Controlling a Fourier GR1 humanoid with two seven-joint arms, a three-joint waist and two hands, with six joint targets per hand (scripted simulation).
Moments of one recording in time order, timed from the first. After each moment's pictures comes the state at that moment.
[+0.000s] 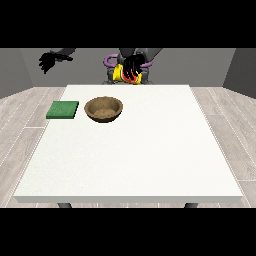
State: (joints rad) left arm -0.95 0.13 -0.52 -0.59 -1.25 0.38 0.31; right arm -0.20 -0.38 -0.34 -1.04 -0.22 0.44 -0.28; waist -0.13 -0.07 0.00
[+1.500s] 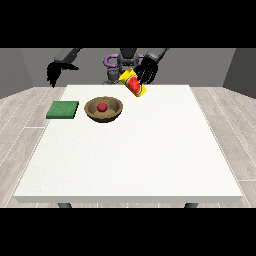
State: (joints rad) left arm -0.83 0.02 -0.23 -0.83 -0.97 0.45 0.32; right arm -0.25 -0.34 -0.36 -1.01 -0.25 0.36 -0.23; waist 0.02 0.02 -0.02
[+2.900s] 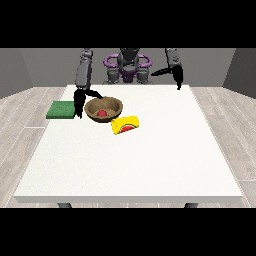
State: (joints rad) left arm -0.44 0.11 -0.03 -1.27 -0.10 0.09 -0.22; right arm -0.52 -0.20 -0.36 -0.70 -0.19 0.06 -0.41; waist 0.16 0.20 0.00
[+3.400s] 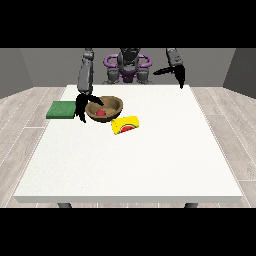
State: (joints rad) left arm -0.42 0.12 -0.03 -1.37 -0.10 0.06 -0.21; right arm -0.56 -0.20 -0.39 -0.57 -0.21 0.00 -0.47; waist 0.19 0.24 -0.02
